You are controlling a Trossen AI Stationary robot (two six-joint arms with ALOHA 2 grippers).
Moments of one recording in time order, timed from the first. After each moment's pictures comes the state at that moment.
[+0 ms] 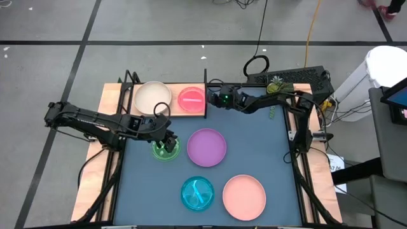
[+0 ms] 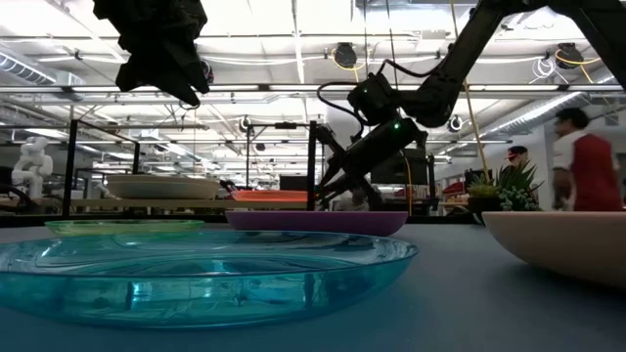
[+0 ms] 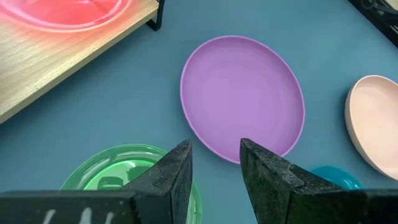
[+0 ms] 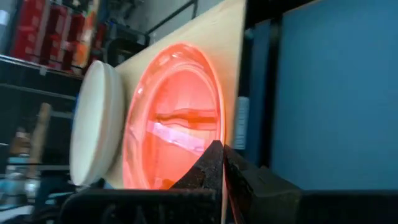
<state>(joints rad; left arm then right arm) -0.15 1.16 0.91 -0.64 -0.29 -0.84 -0.47 1.94 0.97 0.46 0.01 1.18</state>
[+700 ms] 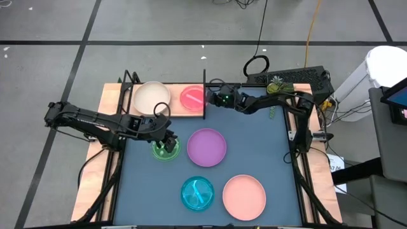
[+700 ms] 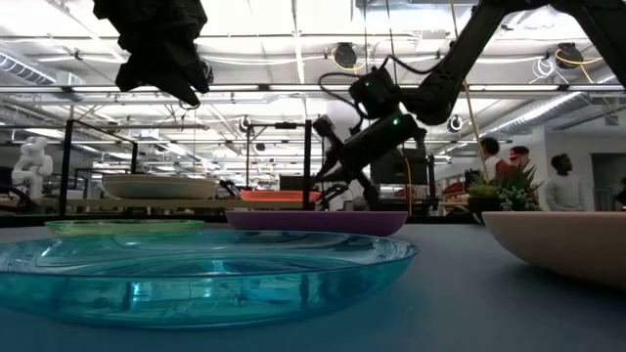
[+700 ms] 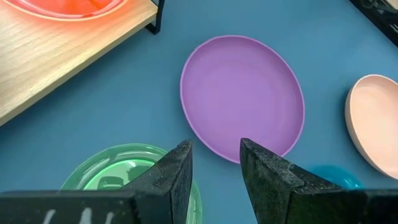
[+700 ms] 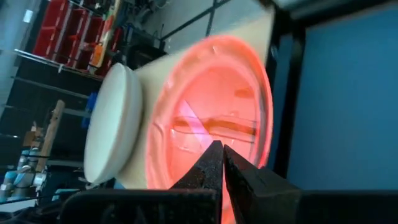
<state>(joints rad) -0.15 1.16 0.91 -0.64 -0.29 -0.84 -0.48 1.91 0.97 0.50 0.03 1.11</state>
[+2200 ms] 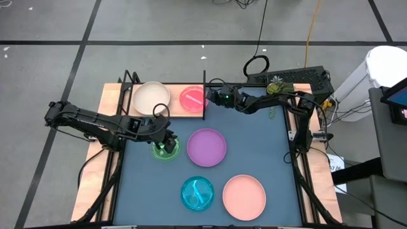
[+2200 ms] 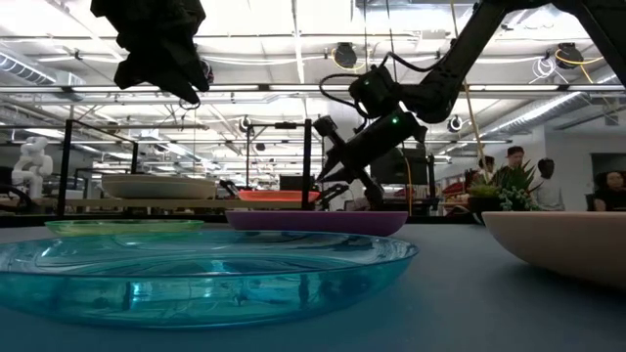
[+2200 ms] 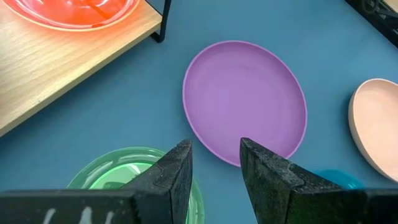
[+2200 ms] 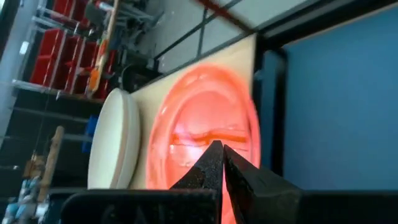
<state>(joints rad) -0.17 1.16 0.91 -0.64 -0.34 -0.86 -0.48 1.91 0.97 0.48 0.11 1.20</state>
